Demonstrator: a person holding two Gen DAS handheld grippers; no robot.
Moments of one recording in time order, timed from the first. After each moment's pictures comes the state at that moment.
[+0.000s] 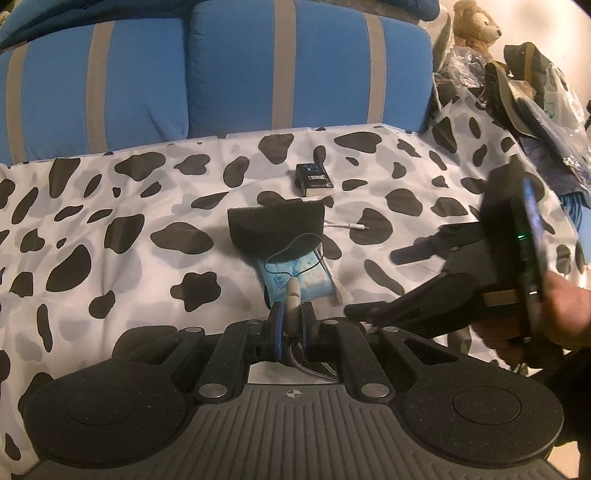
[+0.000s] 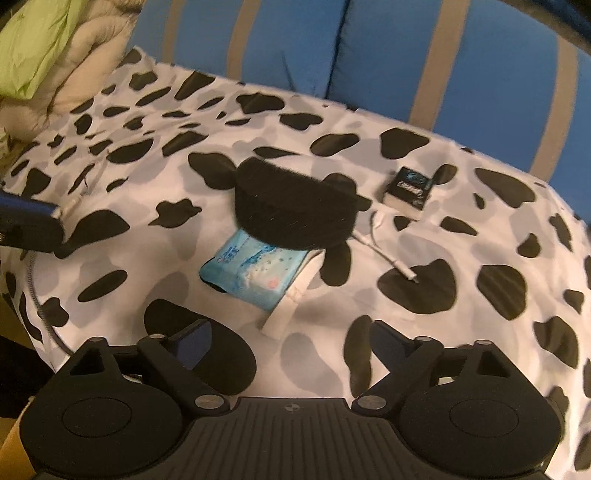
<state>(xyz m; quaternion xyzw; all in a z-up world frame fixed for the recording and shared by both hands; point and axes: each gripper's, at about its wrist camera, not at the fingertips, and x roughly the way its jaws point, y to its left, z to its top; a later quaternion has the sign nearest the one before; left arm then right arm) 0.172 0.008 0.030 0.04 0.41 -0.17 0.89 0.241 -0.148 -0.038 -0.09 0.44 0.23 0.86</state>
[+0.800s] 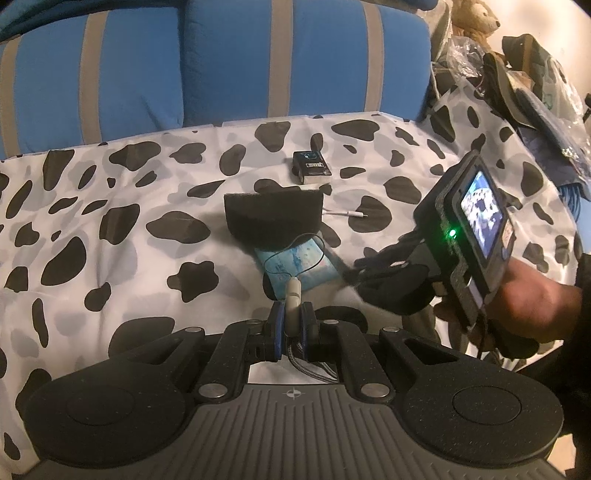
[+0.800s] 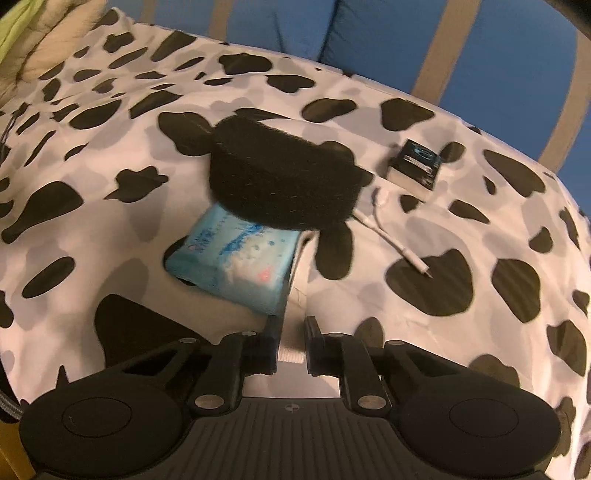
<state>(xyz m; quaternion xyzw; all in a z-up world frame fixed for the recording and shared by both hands) 0.176 0.010 0.023 0.05 0.43 -0.18 0.88 0.266 -0.130 -0.071 -0.13 0.47 0.18 0.86</state>
